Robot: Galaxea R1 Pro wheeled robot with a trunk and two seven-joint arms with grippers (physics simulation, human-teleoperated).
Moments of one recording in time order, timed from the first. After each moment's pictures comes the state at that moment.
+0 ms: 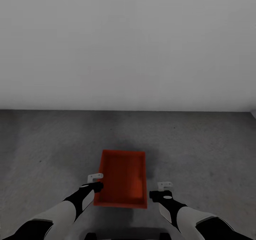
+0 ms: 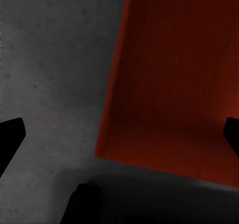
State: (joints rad) left arm -0.77 -0.08 -0.05 -0.15 0.19 0.08 0.19; right arm -0.78 0.12 0.24 0.03 -0.18 -0.09 -0.17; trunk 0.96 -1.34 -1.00
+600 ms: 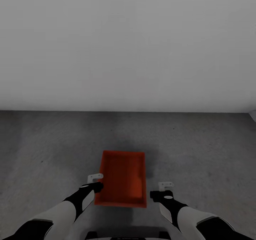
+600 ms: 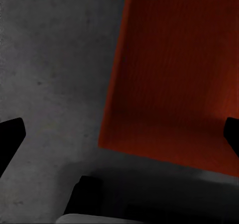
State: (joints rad) left arm -0.77 -0.08 -0.06 -0.15 0.19 0.08 0.19; right arm -0.78 0.11 0.24 0.03 -0.18 -0.09 -0.17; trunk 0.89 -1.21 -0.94
